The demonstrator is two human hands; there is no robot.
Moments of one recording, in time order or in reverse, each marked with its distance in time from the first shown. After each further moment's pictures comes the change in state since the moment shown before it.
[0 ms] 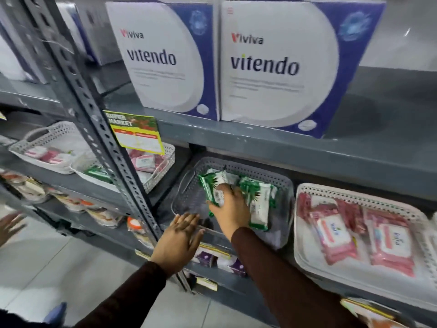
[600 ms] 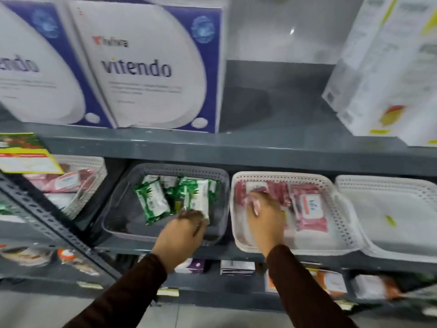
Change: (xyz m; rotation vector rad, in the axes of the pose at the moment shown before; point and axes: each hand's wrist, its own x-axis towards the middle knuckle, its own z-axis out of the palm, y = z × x) left_hand 0.065 0.128 0.010 -0.222 0.002 0.249; right_hand -0.071 0.139 -0.141 -0.057 0.410 0.255
